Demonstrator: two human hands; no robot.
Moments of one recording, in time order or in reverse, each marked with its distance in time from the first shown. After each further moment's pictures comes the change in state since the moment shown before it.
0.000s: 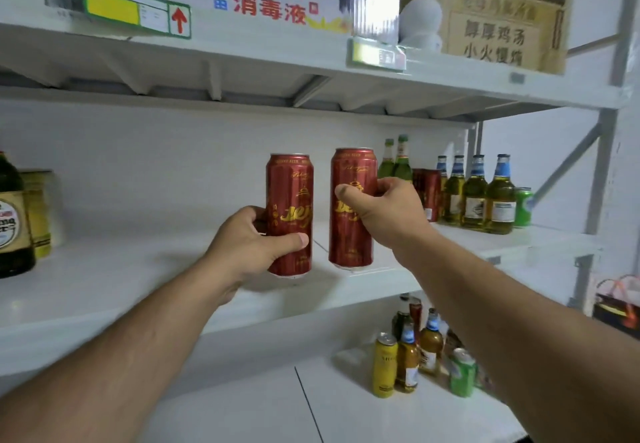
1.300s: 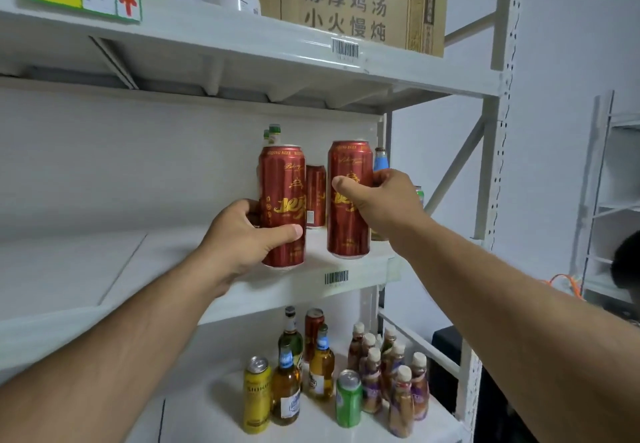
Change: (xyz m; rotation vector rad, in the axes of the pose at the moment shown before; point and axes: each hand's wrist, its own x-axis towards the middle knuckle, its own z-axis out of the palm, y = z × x) left_hand 0.054 0.076 0.323 -0.044 -0.016 0.017; right_hand 0.134 0.137 -0.285 -0.016 0.043 -0.065
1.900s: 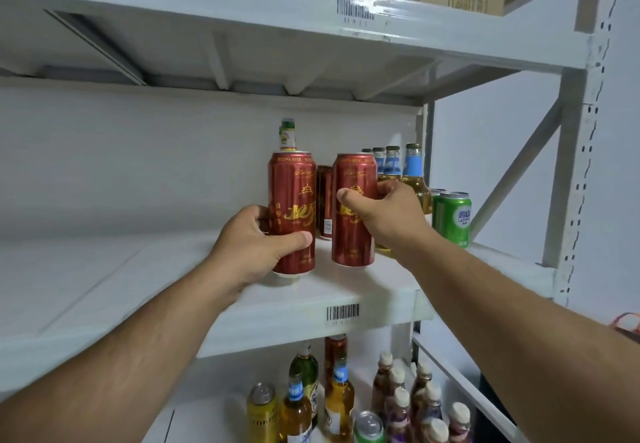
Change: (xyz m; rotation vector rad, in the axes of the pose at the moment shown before) left_hand 0.067 -0.027 0.043 0.022 0.129 -0.051; right_hand 0.098 0.076 0.022 0.088 -0.091 0.019
